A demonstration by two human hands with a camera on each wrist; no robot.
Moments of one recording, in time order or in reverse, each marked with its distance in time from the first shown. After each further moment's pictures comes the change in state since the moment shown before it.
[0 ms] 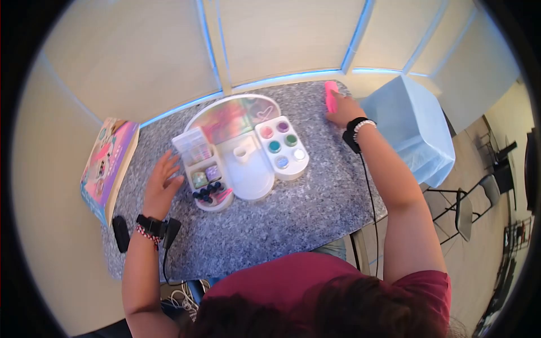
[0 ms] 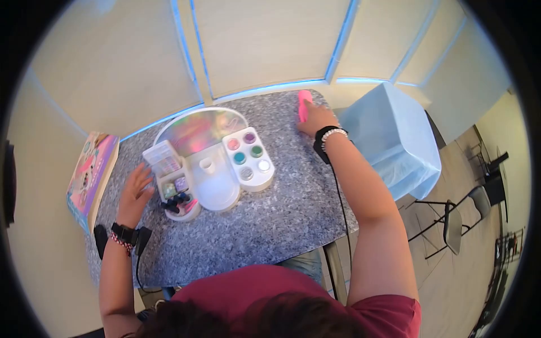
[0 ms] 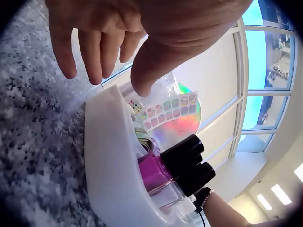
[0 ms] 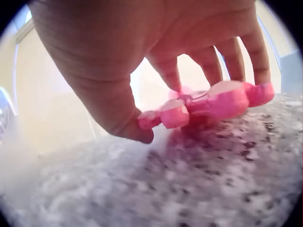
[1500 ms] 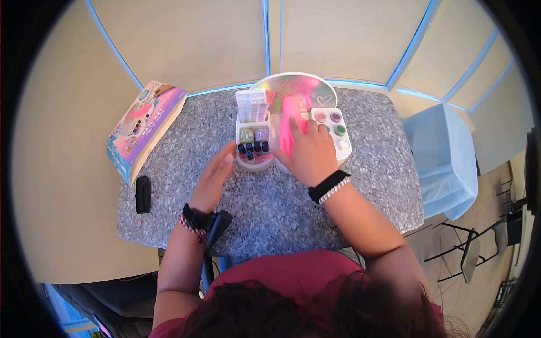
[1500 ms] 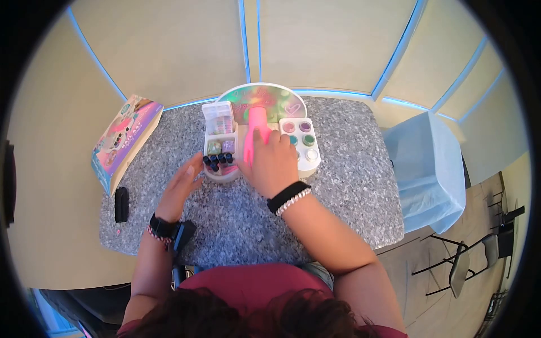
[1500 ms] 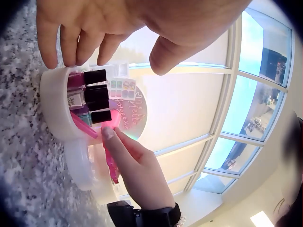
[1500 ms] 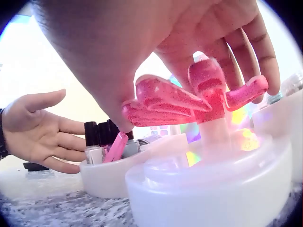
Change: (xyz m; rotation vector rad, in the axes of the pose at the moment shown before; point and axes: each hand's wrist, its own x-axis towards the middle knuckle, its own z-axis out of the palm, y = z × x) left_hand -0.048 0.030 0.045 -0.343 -0.049 -0.118; right_hand -0.156 -0.249 -0.008 0.203 0.288 -0.431
